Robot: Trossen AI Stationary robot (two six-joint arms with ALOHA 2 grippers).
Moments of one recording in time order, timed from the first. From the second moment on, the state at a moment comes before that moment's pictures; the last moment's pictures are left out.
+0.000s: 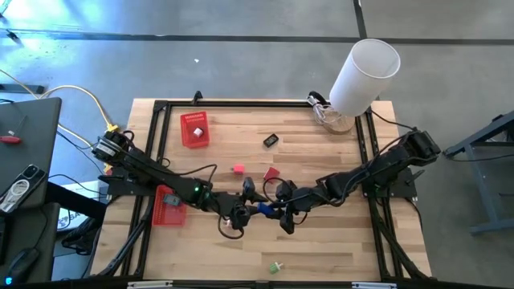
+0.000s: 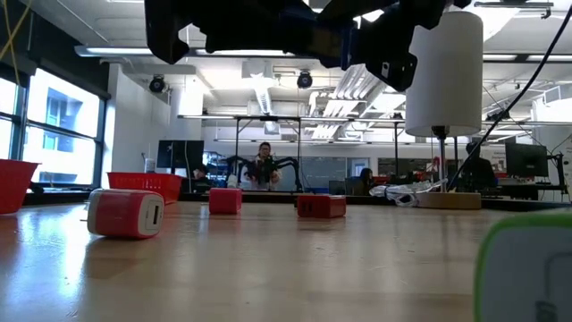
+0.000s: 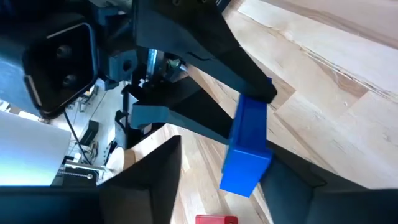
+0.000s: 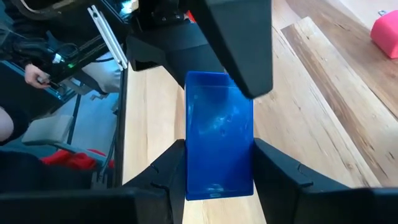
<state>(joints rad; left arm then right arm) -0.42 1.60 0.99 0.24 -0.44 0.74 0.38 1.58 0.97 0.03 0.14 0.71</state>
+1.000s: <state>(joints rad) -0.48 1.48 0.99 -0.03 -0.42 0.46 0.55 1.58 0.97 0.17 0.62 0.29</state>
